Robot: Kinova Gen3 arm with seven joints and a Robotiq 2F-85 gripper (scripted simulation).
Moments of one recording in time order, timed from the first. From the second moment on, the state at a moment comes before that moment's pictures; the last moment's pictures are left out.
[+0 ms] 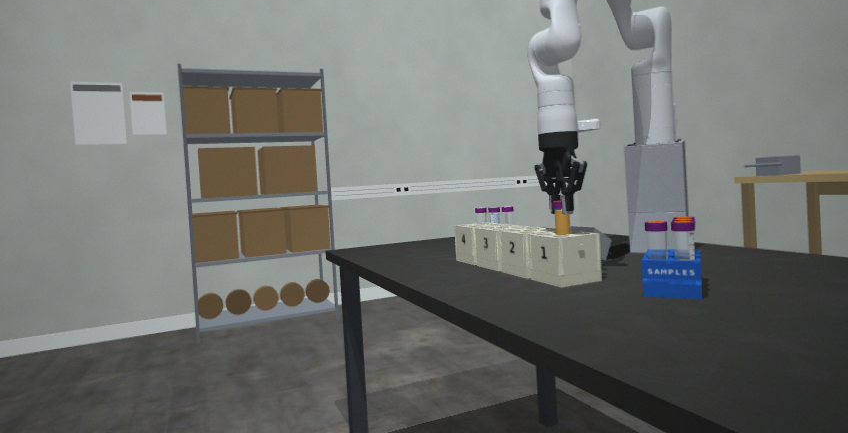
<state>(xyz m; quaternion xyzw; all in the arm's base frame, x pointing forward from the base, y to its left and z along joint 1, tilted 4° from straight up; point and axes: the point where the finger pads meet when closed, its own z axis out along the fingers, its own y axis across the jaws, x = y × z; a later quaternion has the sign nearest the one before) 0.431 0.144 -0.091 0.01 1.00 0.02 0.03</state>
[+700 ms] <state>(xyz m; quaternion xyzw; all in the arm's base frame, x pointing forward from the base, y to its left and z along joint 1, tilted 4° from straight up) 0.432 0.144 -0.102 0.01 1.00 0.02 0.03</state>
